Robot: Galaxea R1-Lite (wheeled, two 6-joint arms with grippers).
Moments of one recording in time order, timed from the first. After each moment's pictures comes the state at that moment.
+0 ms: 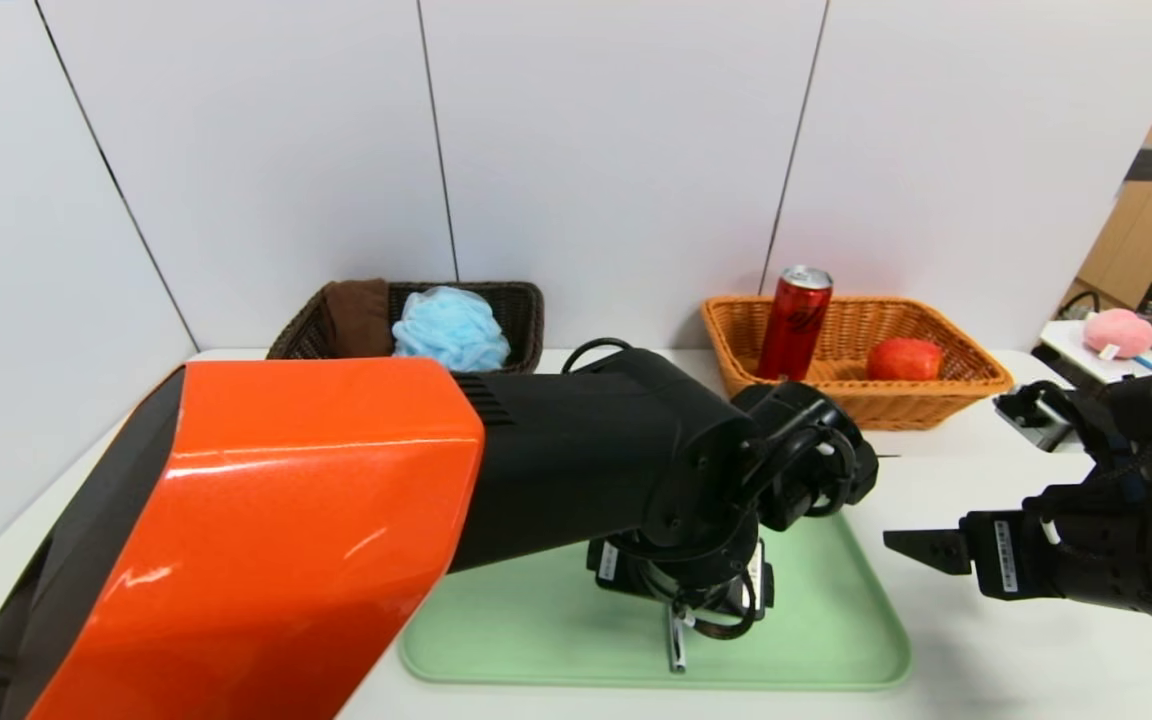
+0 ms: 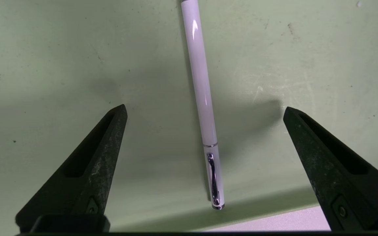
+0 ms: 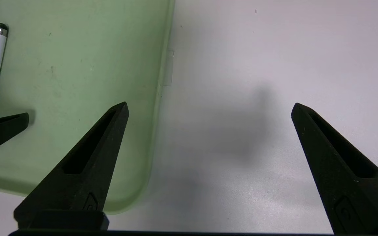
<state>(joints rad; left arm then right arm) -1.04 2.29 -1.99 0.82 0.31 -0.73 0.20 1.41 -0.61 -0.05 0.03 0.12</state>
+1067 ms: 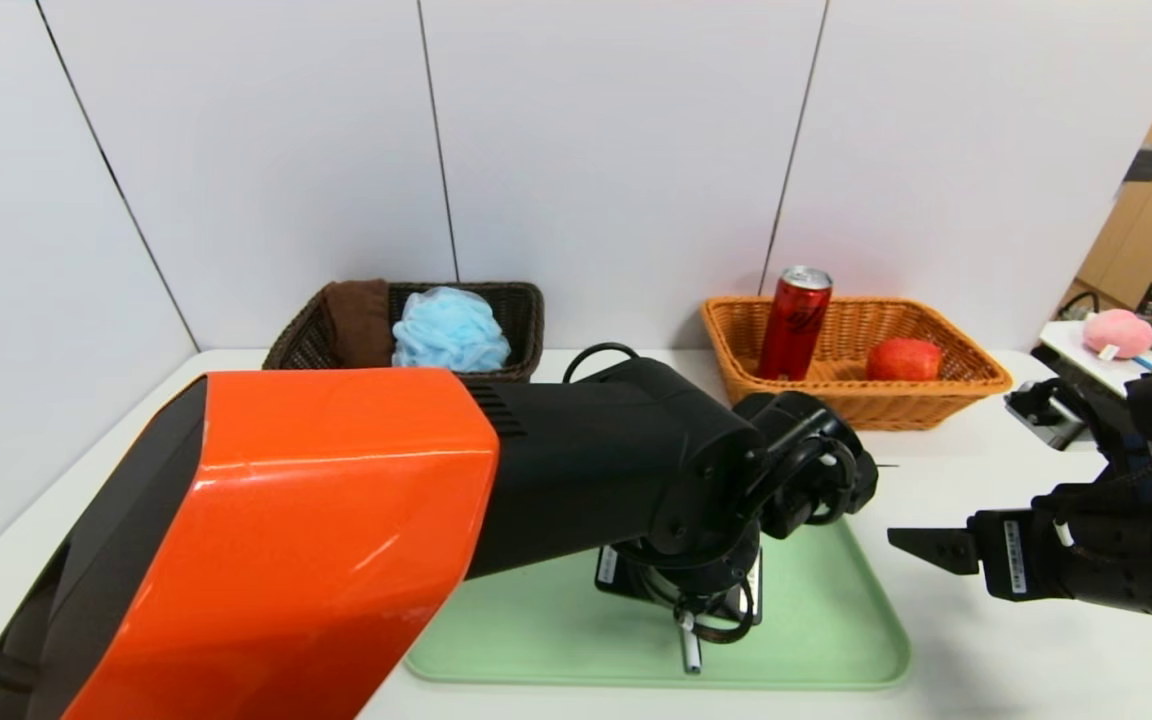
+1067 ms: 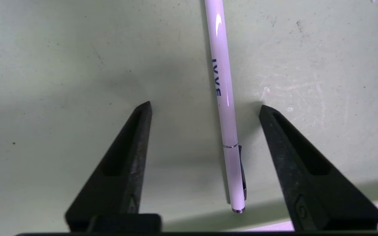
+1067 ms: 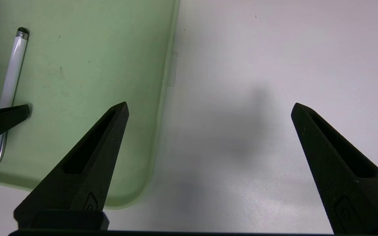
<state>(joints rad) -1.04 2.31 -1.99 0.82 0.31 -0.73 0.20 1.38 -0.60 -0.05 0.03 0.12</state>
